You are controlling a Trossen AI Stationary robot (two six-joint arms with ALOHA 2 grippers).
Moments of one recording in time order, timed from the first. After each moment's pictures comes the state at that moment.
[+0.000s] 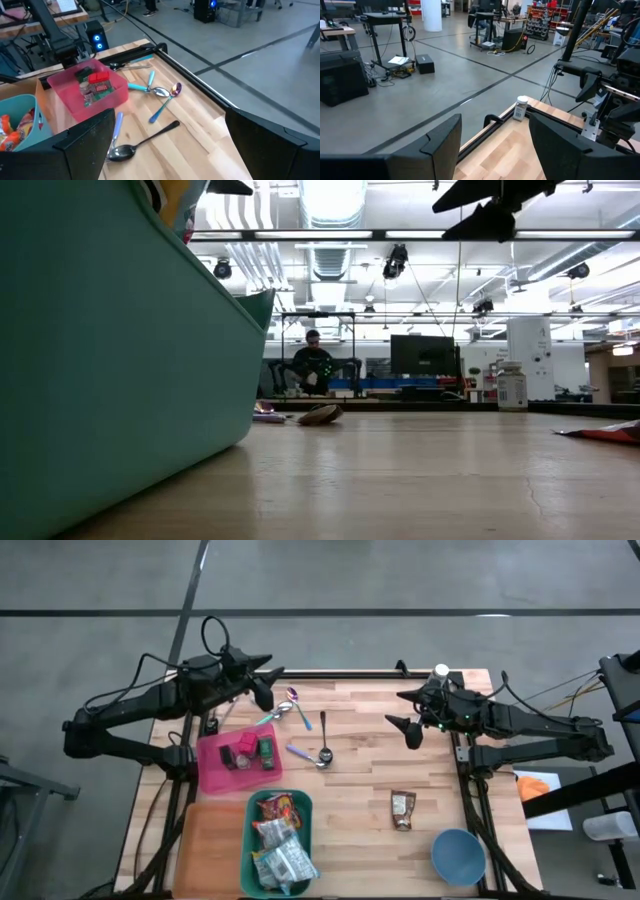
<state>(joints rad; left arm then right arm) 0.24 1.08 1.16 -0.25 -0.42 -0.13 -0.12 0.80 0.79 -0.33 0.31 0.24</state>
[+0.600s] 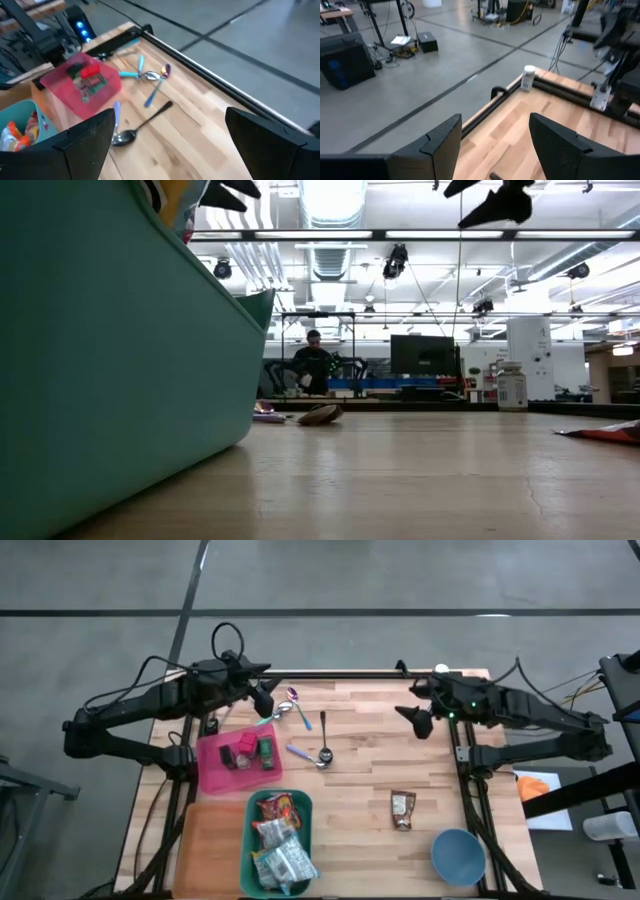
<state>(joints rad) 0.24 1.08 1.16 -0.40 -0.42 -0.13 -0.15 0.86 1.06 -0.70 0.32 0.42</state>
